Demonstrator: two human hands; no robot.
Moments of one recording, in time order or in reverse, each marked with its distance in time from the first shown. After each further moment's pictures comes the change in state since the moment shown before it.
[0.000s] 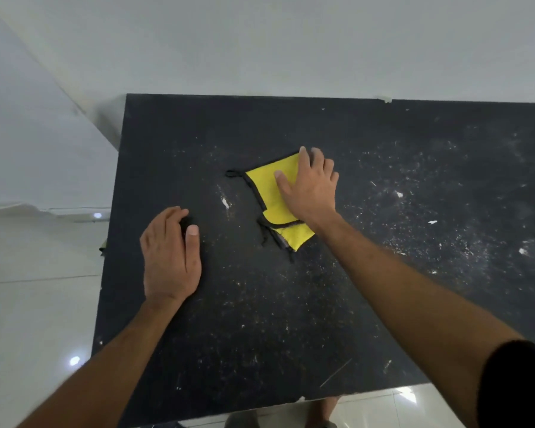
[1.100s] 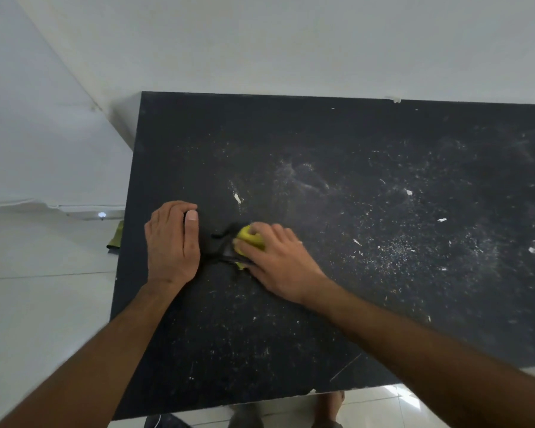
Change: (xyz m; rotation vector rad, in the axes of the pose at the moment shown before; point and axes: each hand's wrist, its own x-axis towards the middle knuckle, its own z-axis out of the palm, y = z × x) left_hand 0.012 -0.017 -0.009 -0.119 0.046 0.005; right_hand -0.131 -0.020 0.012 -0.023 -0.129 -0.793
